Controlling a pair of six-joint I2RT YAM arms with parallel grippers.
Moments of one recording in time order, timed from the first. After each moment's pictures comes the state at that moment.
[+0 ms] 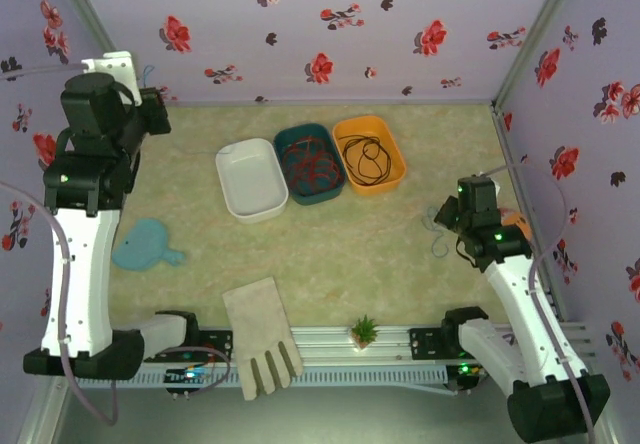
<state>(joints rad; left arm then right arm) -0.13 1.24 1.80 -0.83 -0.13 -0.12 0.17 0.86 0.81 -0.77 0.18 0.57</state>
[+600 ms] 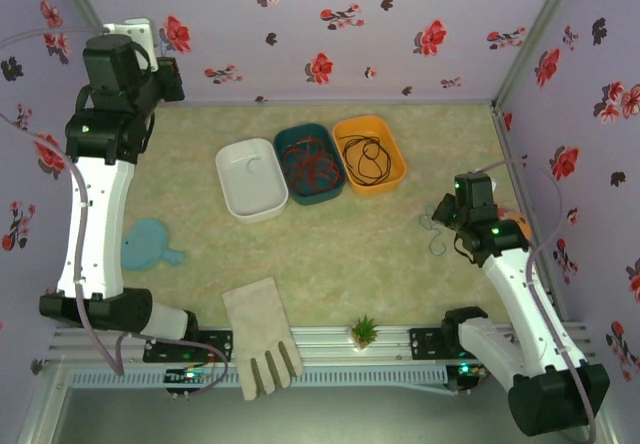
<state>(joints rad) -0.13 1.44 1.94 -0.80 -0.09 -0.12 0.18 0.88 0.81 -0.76 0.18 0.57</state>
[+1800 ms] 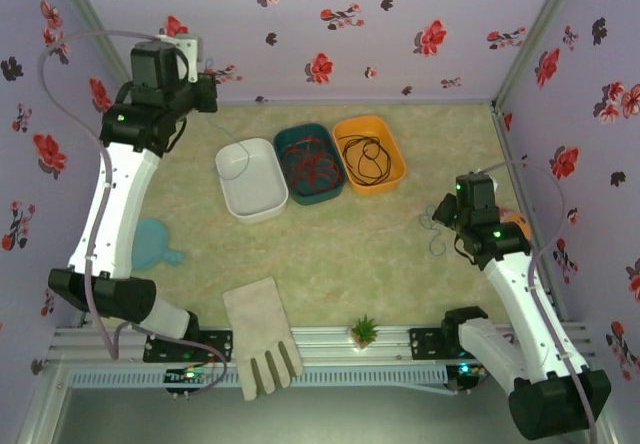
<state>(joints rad) -0.27 1.50 1.96 -0.83 -0.02 -0.10 0.18 0.85 0.81 -0.76 0.18 0.58</state>
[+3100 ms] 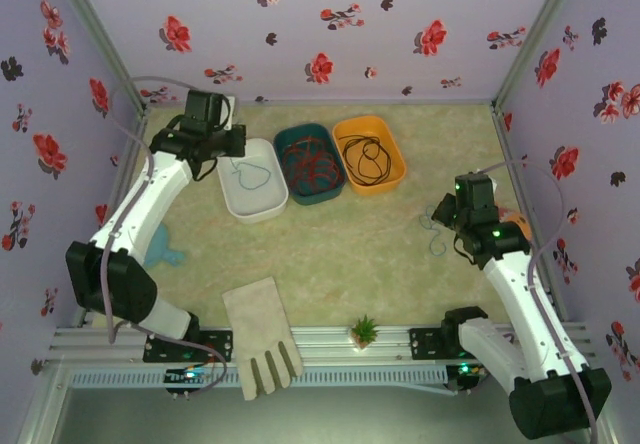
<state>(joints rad) -0.32 1.52 1.46 -0.71 -0.02 -0.20 0.19 0.86 0.81 -0.76 0.18 0.59</state>
